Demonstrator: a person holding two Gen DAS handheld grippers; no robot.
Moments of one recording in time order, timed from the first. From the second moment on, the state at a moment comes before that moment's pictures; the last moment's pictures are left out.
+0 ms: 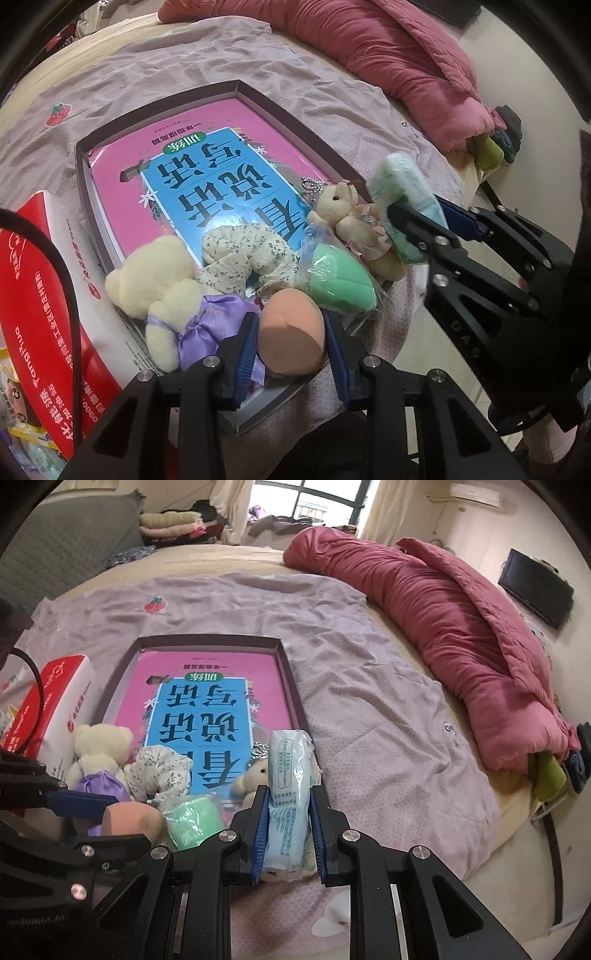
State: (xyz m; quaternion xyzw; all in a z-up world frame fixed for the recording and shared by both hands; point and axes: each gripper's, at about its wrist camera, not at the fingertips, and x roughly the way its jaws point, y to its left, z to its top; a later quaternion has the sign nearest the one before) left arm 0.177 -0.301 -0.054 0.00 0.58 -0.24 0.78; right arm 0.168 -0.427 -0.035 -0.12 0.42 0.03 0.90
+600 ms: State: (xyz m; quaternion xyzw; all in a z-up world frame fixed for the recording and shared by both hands) left arm 0.178 -0.300 -0.056 0.00 0.58 -0.24 0.78; right arm 0.176 -0.454 -0.047 0.08 0.44 0.11 0.89
